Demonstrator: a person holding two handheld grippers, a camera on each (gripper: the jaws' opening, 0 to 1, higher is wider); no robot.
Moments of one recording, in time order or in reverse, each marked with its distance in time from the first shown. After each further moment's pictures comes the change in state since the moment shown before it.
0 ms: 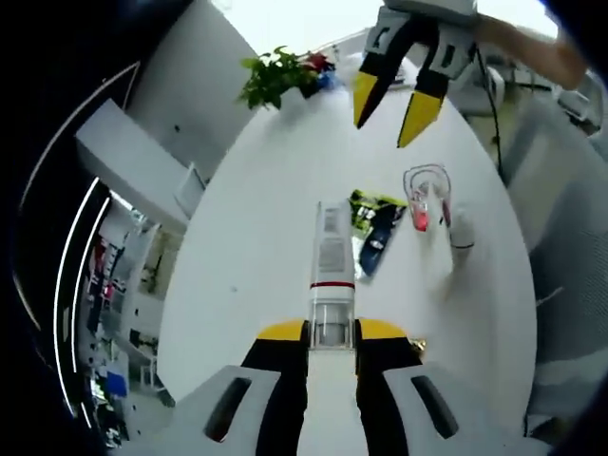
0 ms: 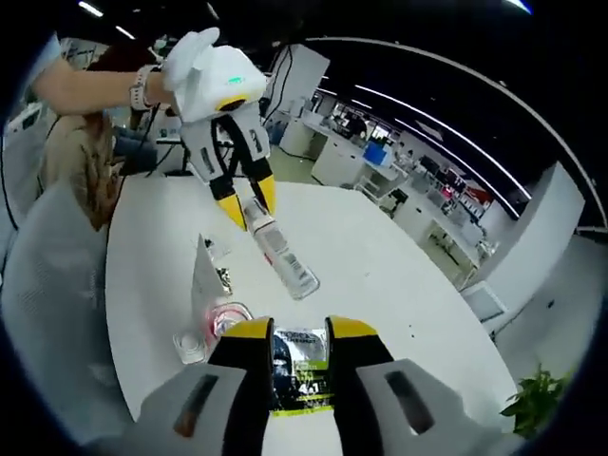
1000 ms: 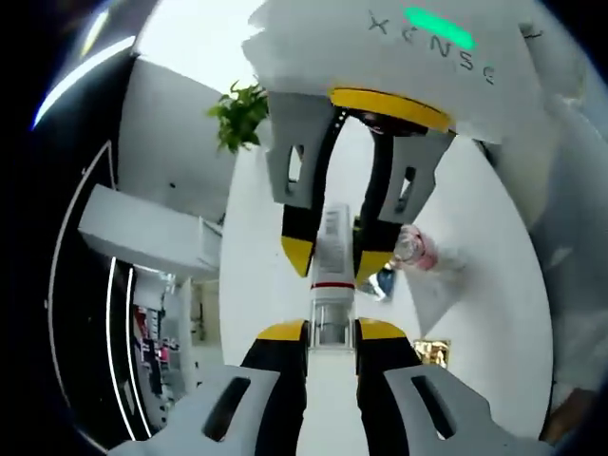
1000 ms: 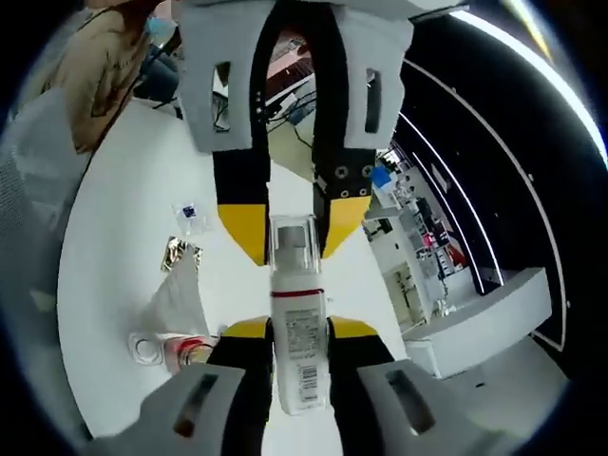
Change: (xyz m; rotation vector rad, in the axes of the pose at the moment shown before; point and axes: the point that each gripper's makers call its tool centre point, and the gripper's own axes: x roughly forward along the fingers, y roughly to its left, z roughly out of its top) left arm -0.030 -0.011 0.074 0.330 0.025 0.105; right arm 0.027 -0.002 0.035 -0.425 0.075 -0.127
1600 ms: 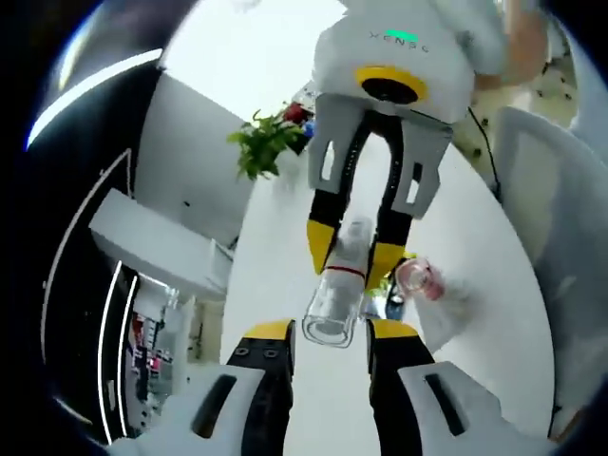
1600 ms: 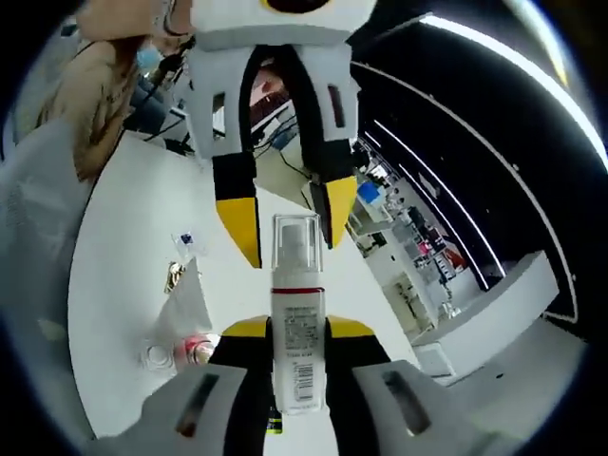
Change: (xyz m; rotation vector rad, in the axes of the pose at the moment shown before) left arm -0.015 0.010 0.012 -0.173 -0.215 0.015; right arm -0.031 -0.007 -0.001 0.246 -0.178 0.010
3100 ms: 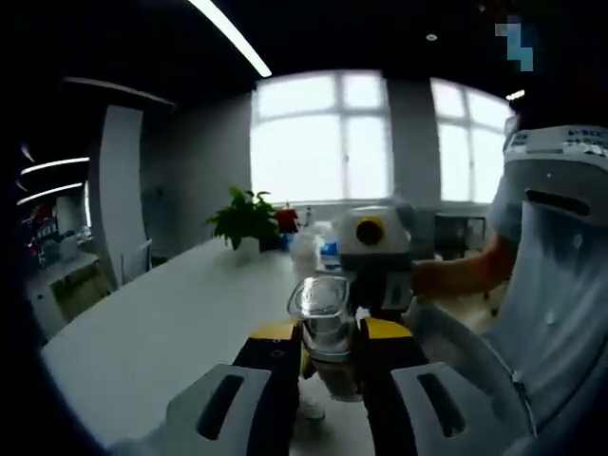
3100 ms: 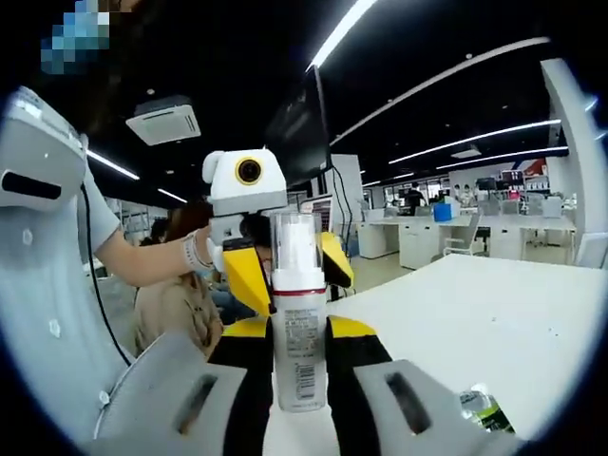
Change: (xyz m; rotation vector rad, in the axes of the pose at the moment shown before) left arm -0.055 -0.064 0.055 -0.619 -0.565 -0.282; right arm -0.044 0.083 0.068 0.698 -0.525 0.407
